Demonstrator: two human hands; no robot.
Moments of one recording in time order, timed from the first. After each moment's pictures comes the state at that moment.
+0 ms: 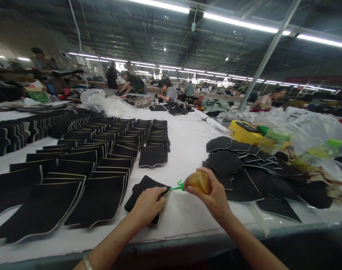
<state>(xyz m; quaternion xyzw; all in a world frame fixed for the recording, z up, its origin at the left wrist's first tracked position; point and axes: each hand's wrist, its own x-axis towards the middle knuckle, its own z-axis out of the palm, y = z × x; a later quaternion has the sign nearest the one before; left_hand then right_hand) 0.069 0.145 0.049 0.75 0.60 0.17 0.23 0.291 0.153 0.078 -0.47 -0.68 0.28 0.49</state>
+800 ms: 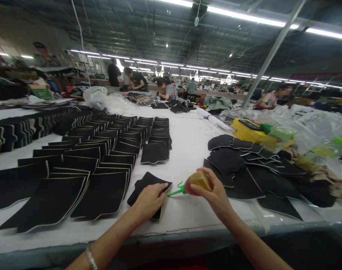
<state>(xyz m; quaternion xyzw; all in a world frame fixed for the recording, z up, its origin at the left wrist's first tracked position) 0.065 0.143 0.054 0.76 0.57 0.19 0.26 0.293 0.151 0.071 -0.46 -0.61 0.42 0.48</state>
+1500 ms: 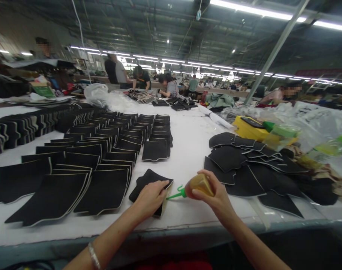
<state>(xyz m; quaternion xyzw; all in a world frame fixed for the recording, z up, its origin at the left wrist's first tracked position) 0.064 0.139 0.050 0.76 0.57 0.19 0.25 0.296 0.134 0.065 -0.46 -0.63 0.43 0.46</state>
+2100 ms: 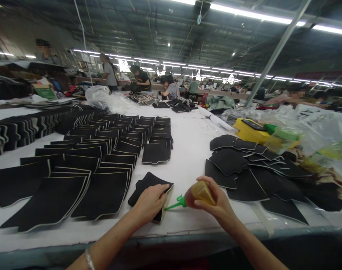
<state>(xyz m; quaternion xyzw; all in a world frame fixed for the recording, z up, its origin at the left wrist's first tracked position) 0.064 0.141 0.052 0.76 0.56 0.18 0.25 0.305 0.144 0.060 -0.43 -0.67 0.43 0.43</state>
